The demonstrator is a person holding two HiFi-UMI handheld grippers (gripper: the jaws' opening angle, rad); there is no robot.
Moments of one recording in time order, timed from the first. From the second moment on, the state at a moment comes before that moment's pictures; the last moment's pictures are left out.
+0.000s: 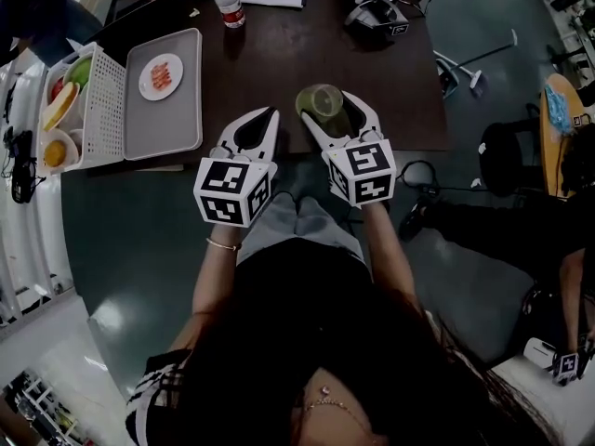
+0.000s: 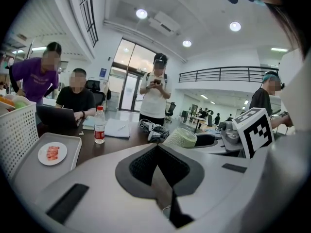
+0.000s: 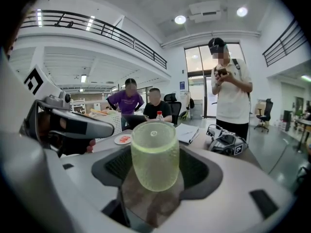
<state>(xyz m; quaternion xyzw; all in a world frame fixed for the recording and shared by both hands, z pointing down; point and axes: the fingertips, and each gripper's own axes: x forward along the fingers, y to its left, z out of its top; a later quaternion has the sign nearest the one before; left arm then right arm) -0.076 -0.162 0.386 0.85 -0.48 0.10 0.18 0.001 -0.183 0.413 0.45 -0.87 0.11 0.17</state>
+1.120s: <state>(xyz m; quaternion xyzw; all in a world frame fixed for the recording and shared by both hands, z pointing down) -0.077 -0.152 0.374 0.86 -0.48 0.08 0.17 0.018 -0.162 0.412 0.41 -0.85 0.33 -0.04</state>
